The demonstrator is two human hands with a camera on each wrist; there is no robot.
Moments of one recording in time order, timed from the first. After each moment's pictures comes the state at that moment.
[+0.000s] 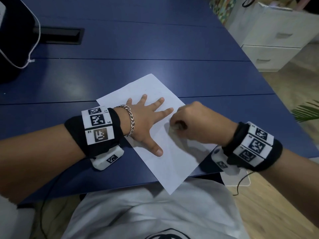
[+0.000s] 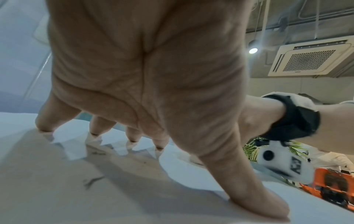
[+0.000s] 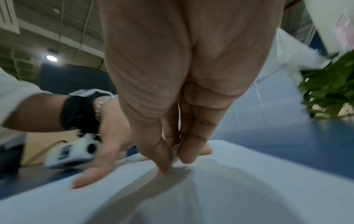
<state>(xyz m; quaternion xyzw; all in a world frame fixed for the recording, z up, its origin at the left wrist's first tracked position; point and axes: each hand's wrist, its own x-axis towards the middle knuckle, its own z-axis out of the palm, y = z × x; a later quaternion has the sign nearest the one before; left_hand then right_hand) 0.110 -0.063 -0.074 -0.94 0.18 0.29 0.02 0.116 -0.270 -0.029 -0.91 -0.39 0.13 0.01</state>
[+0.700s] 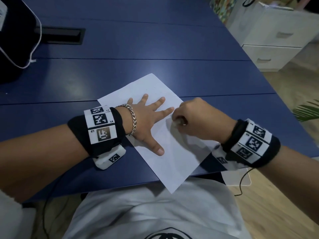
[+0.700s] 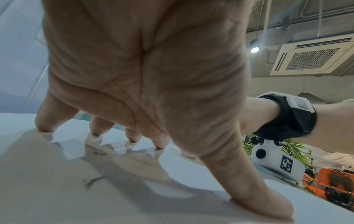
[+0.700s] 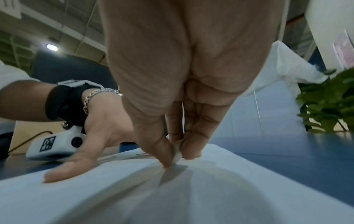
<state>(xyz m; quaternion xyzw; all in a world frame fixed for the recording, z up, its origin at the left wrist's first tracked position) 0.110 -0.064 -0.073 -0.94 0.18 0.29 0.04 0.120 -0.269 -0.030 -0.92 -0.37 0.10 0.01</state>
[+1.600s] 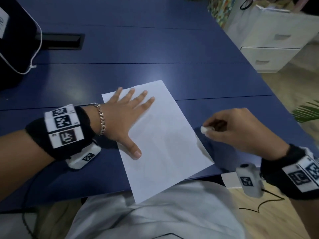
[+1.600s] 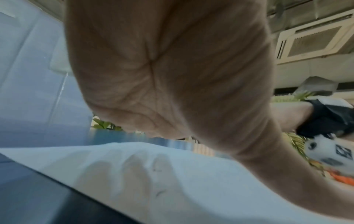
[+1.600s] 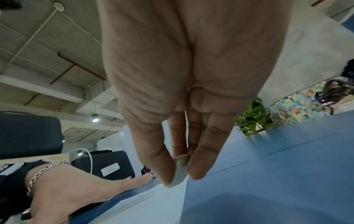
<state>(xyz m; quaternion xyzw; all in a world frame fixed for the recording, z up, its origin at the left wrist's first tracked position) 0.102 -0.011 -0.061 -0.95 0.20 0.22 0.04 0.100 -0.357 -0.022 -0.95 -0.20 0.11 0.24</state>
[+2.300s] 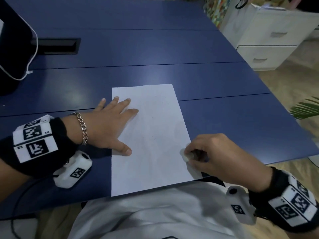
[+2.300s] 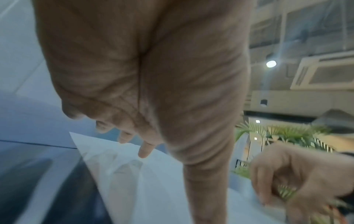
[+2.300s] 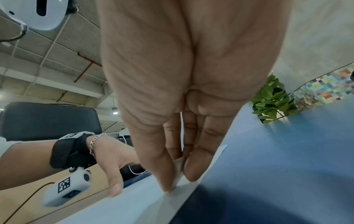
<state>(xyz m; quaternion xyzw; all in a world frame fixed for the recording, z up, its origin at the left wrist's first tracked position) 0.081 -0.003 -0.047 -0.95 0.14 0.27 0.03 0.054 -0.340 -0.050 -0.92 -0.31 0.15 0.20</state>
